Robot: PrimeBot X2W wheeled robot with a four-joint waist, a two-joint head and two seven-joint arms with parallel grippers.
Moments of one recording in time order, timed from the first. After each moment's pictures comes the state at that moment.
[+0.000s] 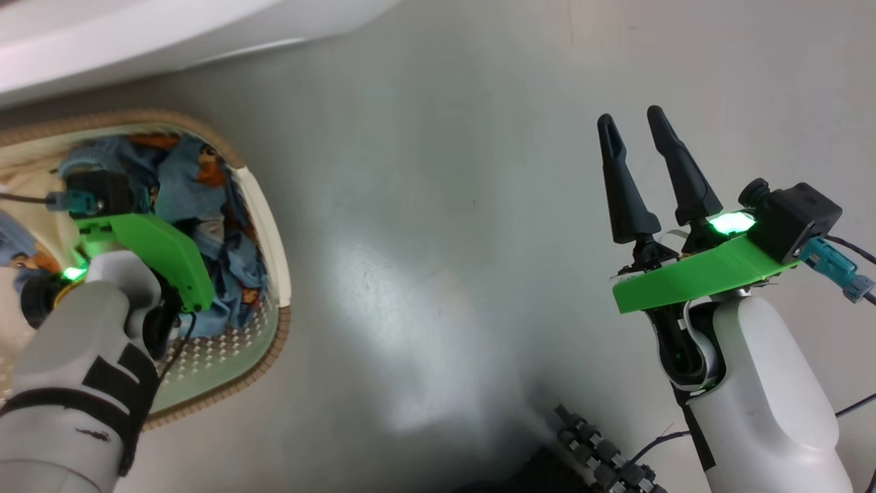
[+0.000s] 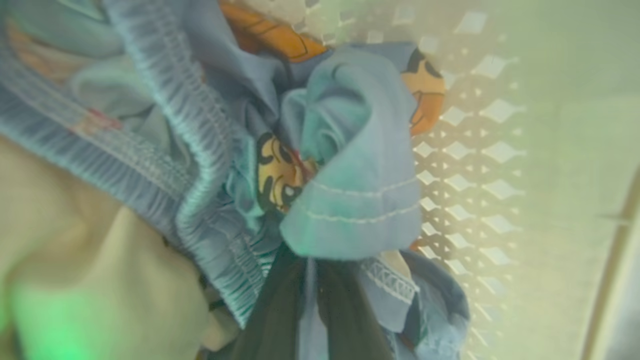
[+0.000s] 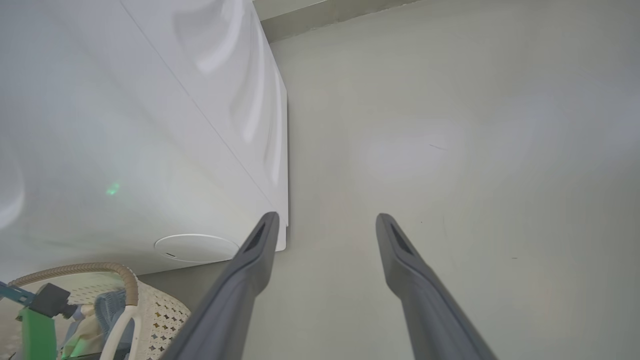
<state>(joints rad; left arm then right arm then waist) -0.98 0.23 -0.71 1.16 -0.88 -0.13 0.01 -0.52 -0.07 0.20 0.26 0.49 0.12 -0.25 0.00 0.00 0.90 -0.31</state>
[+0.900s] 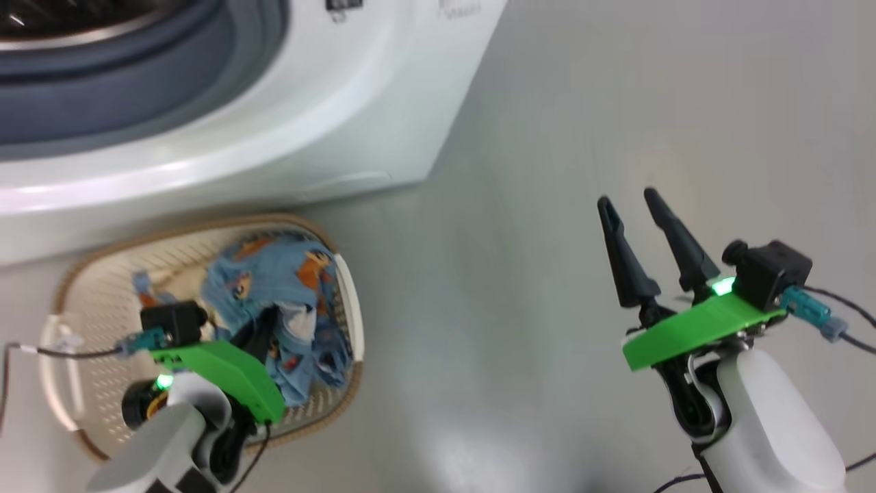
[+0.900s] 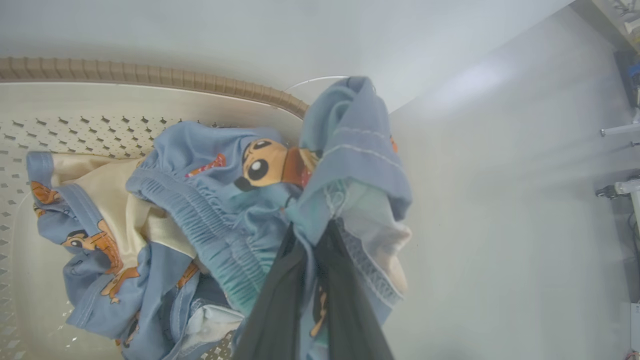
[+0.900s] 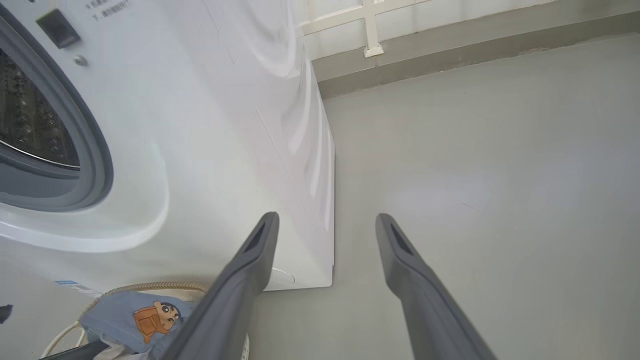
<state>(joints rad) -0.66 0.27 -0.86 0.83 -1.12 -0.13 -0.25 -0.43 -0.14 0.24 0.35 0.49 0.12 -0.25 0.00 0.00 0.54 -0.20</state>
